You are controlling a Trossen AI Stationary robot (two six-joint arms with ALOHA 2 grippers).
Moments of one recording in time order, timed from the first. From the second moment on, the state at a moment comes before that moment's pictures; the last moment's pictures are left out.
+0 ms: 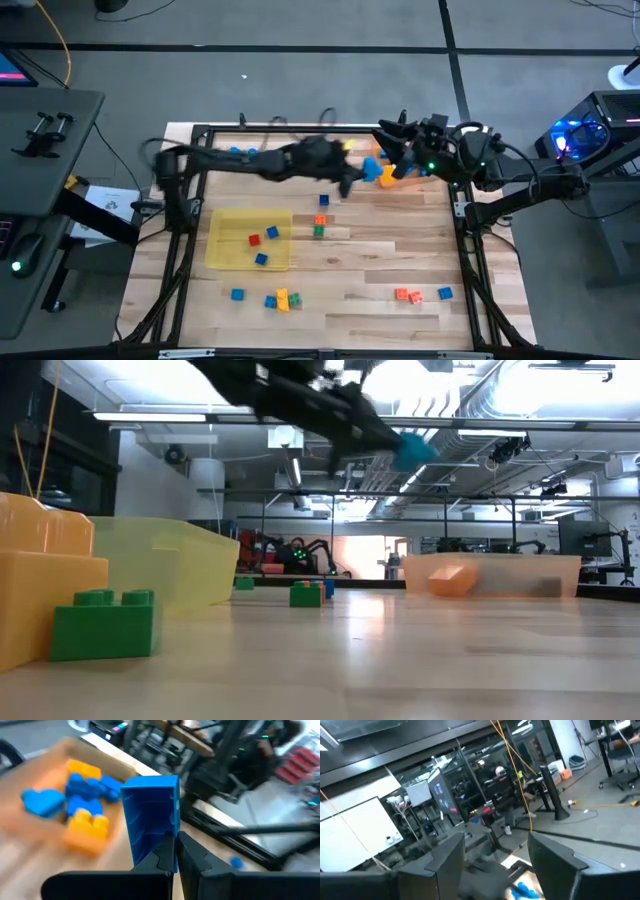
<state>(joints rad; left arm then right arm) 0.21 1.87 1.34 0.21 0.13 -0.44 0.08 1.09 1.20 0.06 0.59 0.36</state>
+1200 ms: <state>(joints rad) 0.22 1.89 1.73 -0.61 0.51 -0.14 0.08 1.08 1.20 0.04 0.59 0.24</state>
